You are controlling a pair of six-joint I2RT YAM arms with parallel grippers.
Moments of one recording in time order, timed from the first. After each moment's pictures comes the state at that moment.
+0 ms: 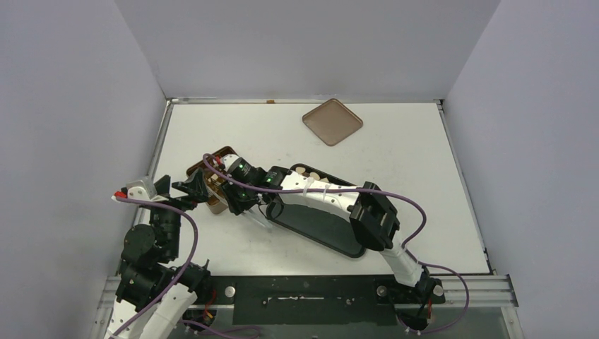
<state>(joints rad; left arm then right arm) -0.43 0.23 0.64 -0.24 -0.50 -0.28 1.11 2.15 1.86 -0.53 -0.06 0.35</state>
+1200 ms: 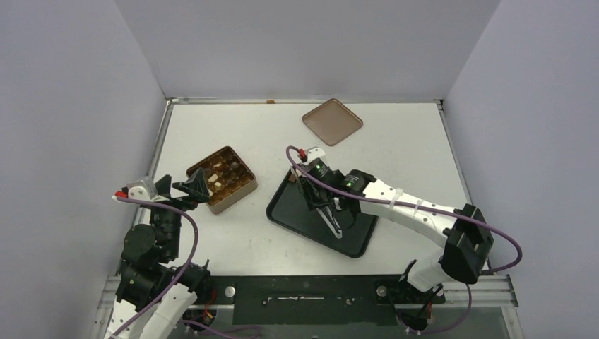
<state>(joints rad) -0.43 0.23 0.64 -0.24 -0.49 -0.28 0.94 1.50 1.21 -0.64 0.25 0.40</state>
